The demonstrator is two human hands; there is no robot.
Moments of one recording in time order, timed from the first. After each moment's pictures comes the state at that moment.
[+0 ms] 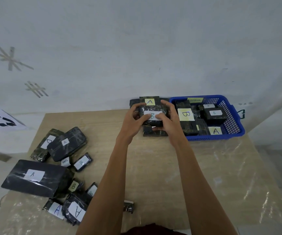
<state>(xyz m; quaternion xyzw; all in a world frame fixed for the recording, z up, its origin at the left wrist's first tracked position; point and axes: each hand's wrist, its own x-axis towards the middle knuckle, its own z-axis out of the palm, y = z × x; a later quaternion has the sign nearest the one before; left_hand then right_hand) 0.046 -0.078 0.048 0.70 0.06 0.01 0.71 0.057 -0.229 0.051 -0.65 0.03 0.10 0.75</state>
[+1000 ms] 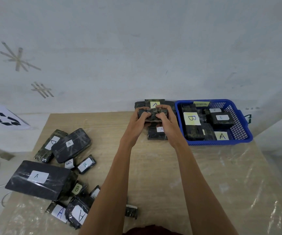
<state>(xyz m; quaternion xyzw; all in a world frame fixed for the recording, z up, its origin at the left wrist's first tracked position) 0.055 -0.070 0.048 0.65 0.12 -0.03 0.75 0.071 -0.203 0.049 -0.70 -0.01 0.09 0.71</state>
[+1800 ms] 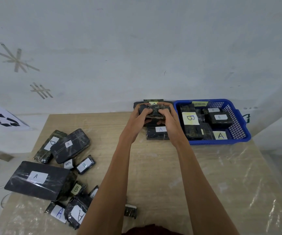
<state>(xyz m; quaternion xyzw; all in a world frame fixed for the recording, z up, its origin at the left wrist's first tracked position) 0.060 -0.075 0.063 0.66 0.10 -0.04 0.74 0.075 -0.208 0.054 -0.68 0.00 0.07 0.73</state>
